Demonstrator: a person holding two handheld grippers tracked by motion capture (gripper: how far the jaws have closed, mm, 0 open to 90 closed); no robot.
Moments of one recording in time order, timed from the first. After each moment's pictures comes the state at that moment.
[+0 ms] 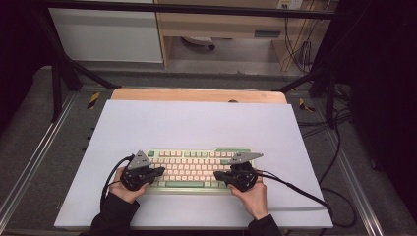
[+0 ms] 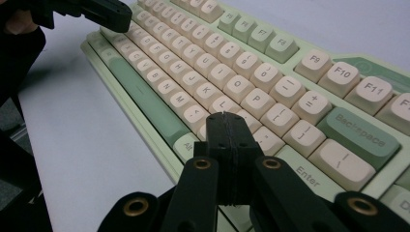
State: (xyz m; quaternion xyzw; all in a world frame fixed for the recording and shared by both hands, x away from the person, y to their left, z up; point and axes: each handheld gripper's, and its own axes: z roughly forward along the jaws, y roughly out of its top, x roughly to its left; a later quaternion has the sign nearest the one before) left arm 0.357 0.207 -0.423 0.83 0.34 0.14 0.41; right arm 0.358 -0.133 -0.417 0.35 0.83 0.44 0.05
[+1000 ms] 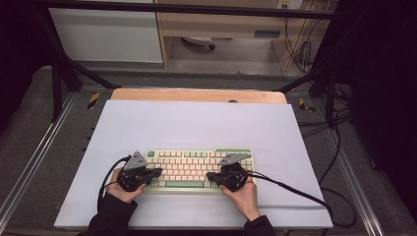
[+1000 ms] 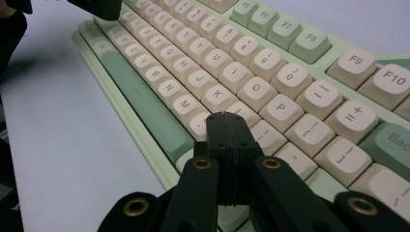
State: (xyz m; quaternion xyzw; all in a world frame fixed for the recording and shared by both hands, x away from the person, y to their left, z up) left arm 0.355 0.213 -0.424 0.83 0.35 0.13 0.41; right arm 0.365 -0.110 -0.432 0.34 0.84 0.42 0.05
